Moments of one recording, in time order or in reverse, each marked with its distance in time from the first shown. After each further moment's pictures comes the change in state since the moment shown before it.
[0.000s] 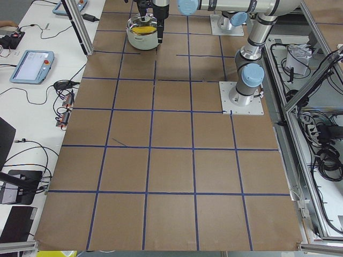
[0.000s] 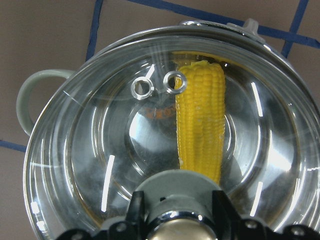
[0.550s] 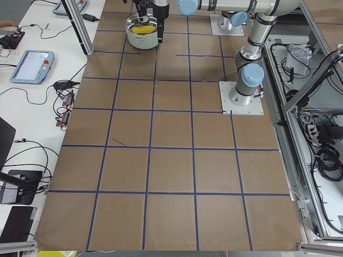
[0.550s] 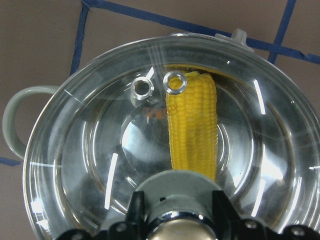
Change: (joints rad) left arm -0.001 0.001 0.003 0.000 -0.001 0.000; right arm -0.001 0.012 0.000 -0.037 -0.033 0.002
